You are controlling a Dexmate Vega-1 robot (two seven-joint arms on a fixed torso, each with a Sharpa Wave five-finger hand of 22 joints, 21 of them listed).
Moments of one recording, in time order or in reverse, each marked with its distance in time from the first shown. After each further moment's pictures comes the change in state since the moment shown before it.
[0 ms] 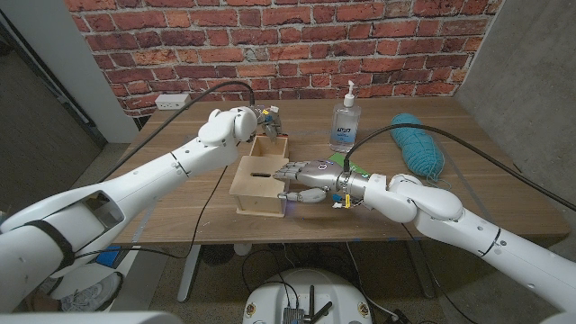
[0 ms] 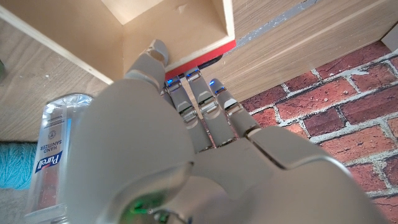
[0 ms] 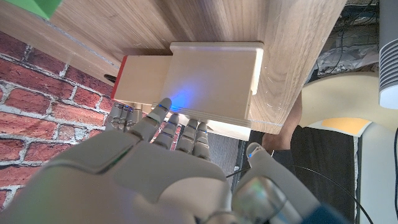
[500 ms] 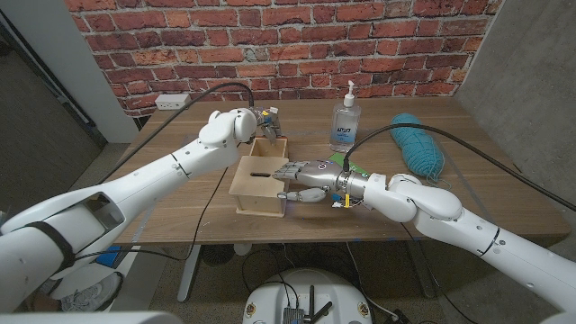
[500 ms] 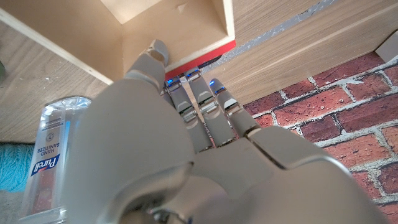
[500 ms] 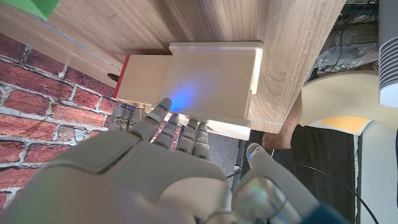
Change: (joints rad) left arm 0.005 -0.001 0.000 -0.009 -0.006 0.034 -0.014; left_hand 0.002 -0.001 -0.005 0.005 0.000 0.000 0.000 -0.001 -0.001 0.000 0.000 0.000 0.000 0.000 0.000 0.003 0.000 0.000 0.000 0.000 0.000; right arm 0.003 0.001 -0.004 0.003 0.005 -0.001 0.005; right_hand -0.004 -0.004 0.000 0.000 0.000 0.004 0.004 0.000 0.000 0.000 0.000 0.000 0.000 0.000 0.000 0.000 0.000 0.000 0.000 0.000 0.000
